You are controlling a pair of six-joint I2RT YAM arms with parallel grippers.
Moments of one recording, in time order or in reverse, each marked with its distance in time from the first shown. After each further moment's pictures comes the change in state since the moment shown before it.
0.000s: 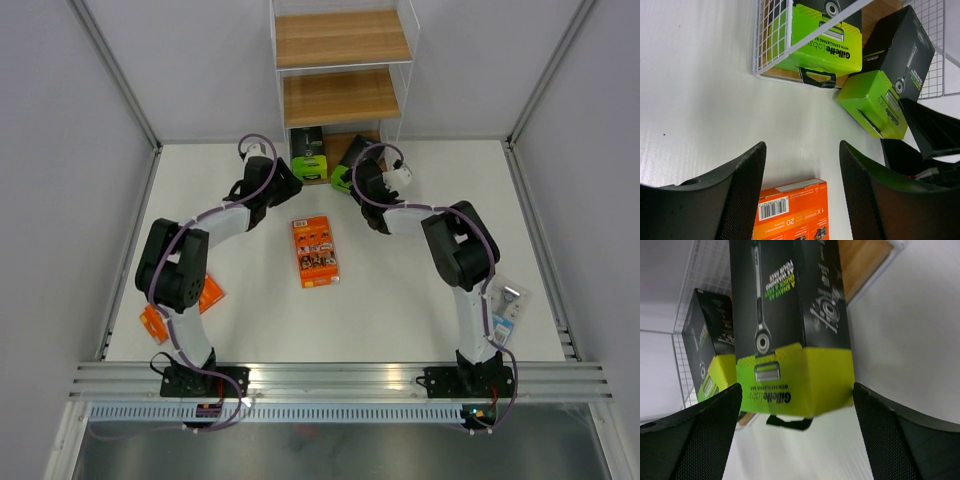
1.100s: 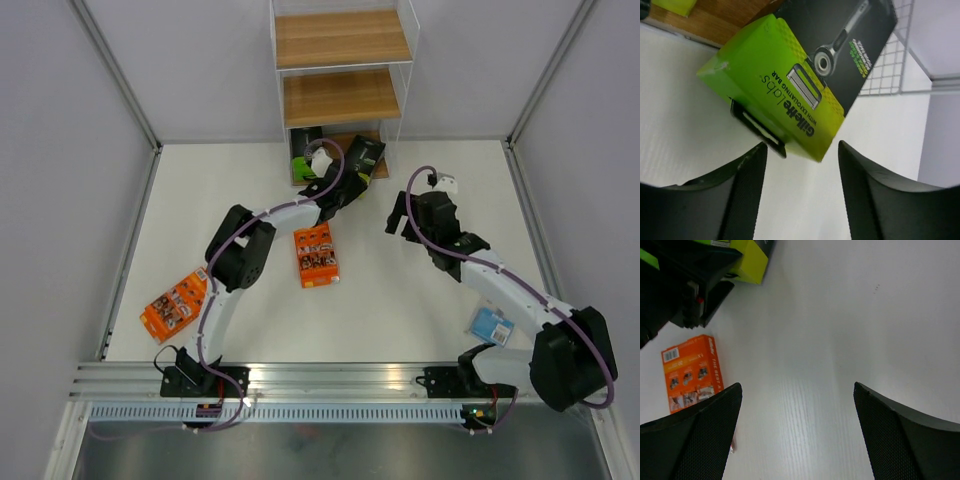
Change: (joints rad) left arm -0.309 0.465 0.572 -0.161 -0.254 -0.384; right arm -0.064 -0.912 -0.510 -0.526 -0.200 -0.649
